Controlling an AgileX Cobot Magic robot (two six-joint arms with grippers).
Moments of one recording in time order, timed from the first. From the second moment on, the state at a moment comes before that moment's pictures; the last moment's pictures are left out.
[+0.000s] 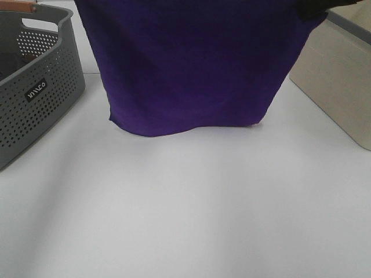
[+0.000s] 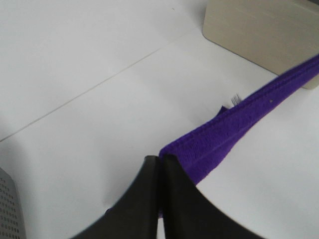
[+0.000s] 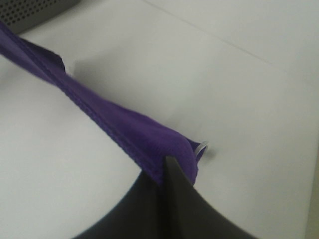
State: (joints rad) left arm -0.24 1.57 -1.47 -0.65 0.80 0.68; right arm 0.11 1.51 -1.34 0.39 0.90 -0.65
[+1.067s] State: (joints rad) left arm -0.14 2.04 -2.04 -0.72 0.71 0.79; right arm 0.10 1.97 -1.94 0.41 0.64 -0.68
